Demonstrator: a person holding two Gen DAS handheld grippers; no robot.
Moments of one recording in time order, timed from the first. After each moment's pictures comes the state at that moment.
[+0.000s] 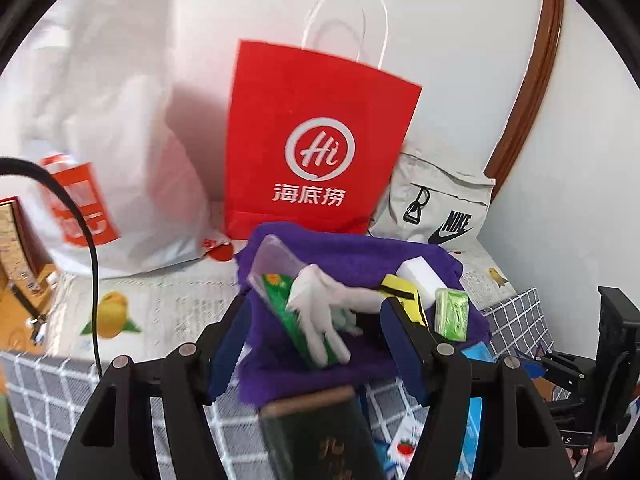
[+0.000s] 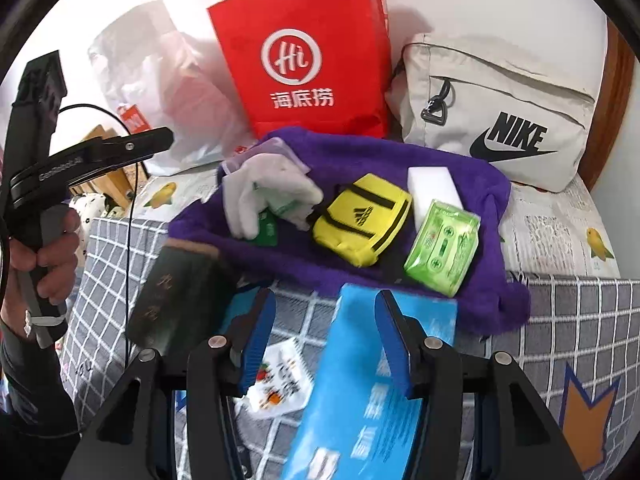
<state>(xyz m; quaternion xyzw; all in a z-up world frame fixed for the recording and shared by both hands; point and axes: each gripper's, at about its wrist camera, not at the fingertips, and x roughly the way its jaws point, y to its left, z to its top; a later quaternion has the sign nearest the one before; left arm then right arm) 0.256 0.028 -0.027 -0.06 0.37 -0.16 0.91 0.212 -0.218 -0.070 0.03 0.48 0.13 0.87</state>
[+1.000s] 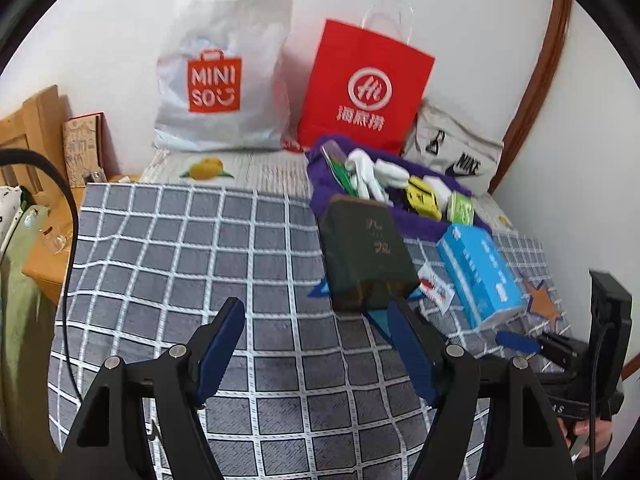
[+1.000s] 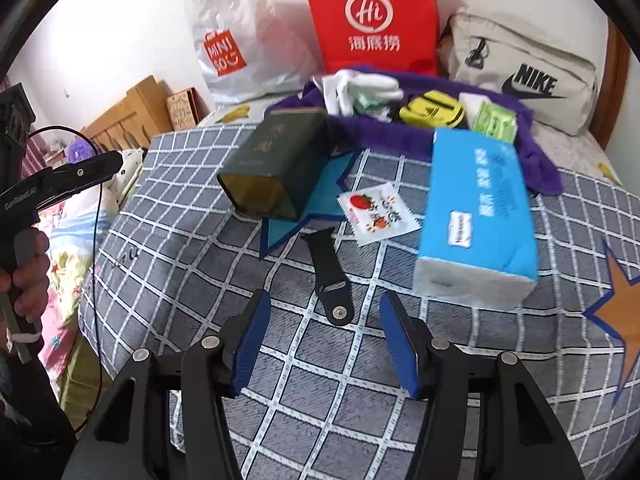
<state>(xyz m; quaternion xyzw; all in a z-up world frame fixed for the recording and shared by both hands) 0.066 0.089 -0.069 -0.08 0.41 -0.09 0.91 0.060 -0.166 -0.103 0.01 0.49 0.17 0.85</state>
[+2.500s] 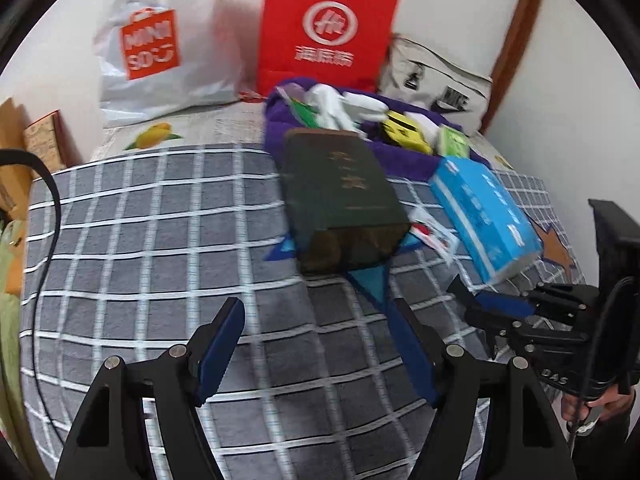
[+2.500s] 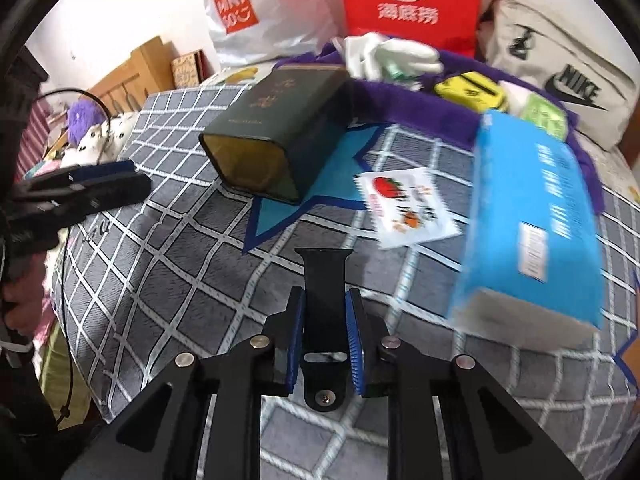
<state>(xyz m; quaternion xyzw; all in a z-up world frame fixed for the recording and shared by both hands) 0.086 0.041 -0.114 -0.03 0.46 -0.13 0.88 0.089 -0.145 -0.139 -0.03 0.51 0.19 0.84</state>
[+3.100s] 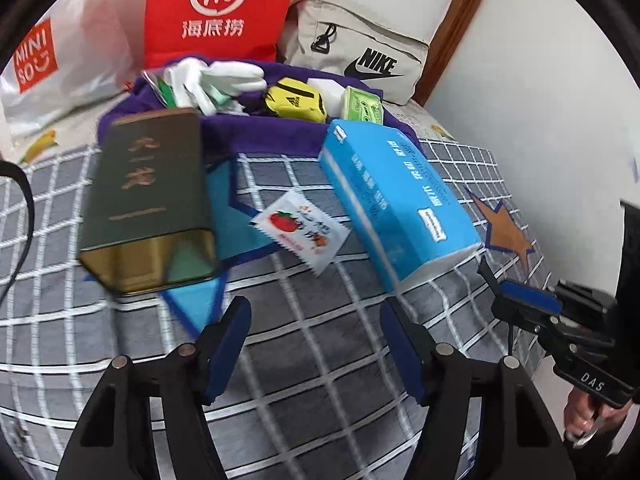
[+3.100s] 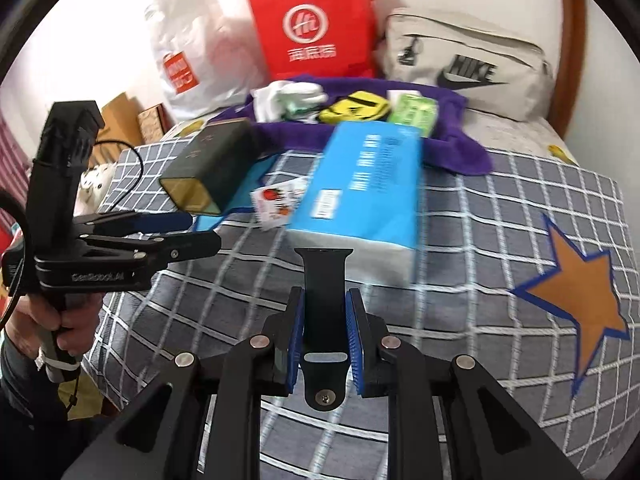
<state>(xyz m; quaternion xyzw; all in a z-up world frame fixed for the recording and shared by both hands) 0.102 -0.068 -0.133 -0.04 0.49 -0.22 0.84 0.040 -0.253 -0.101 0.03 0.47 0.12 0.87</state>
